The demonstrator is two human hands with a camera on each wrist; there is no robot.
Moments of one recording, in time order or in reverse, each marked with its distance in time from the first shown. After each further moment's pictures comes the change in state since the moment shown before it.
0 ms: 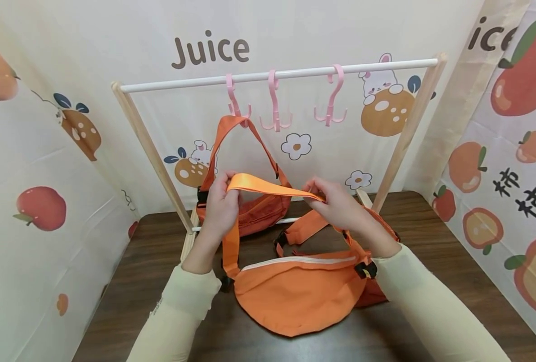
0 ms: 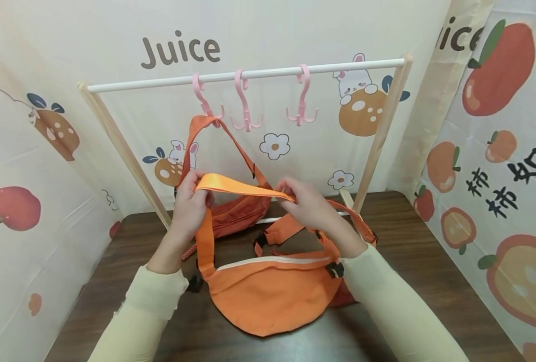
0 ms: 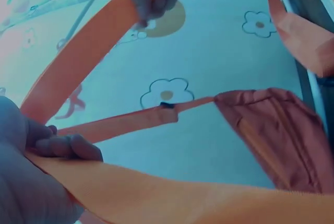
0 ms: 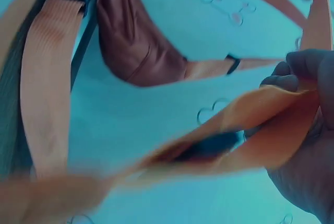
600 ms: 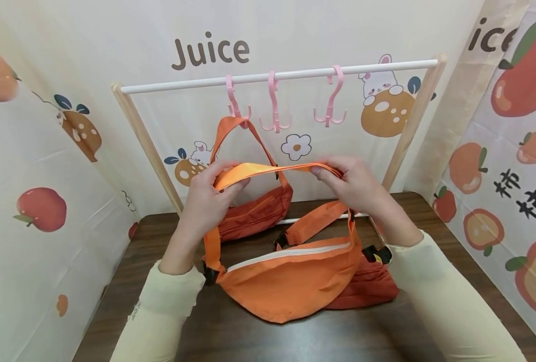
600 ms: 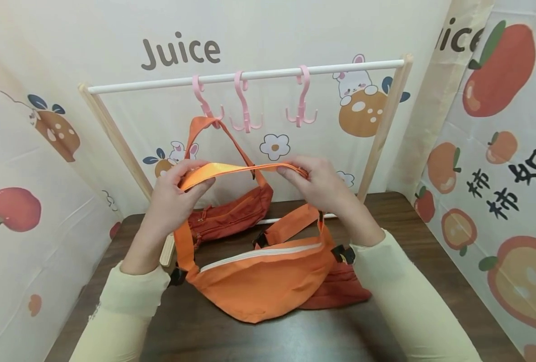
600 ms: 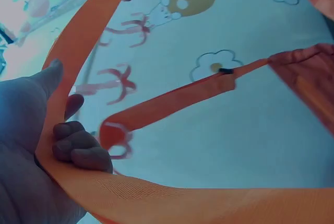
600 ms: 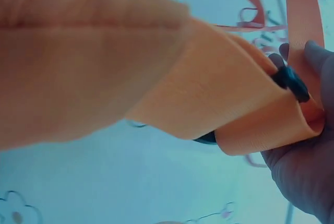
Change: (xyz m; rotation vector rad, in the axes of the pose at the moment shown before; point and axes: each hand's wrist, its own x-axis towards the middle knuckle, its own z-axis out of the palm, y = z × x) left_hand 0.012 0.007 -0.031 0.348 -0.028 0.149; right_hand 0.011 -0.038 -0.053 -0.072 0.160 -0.128
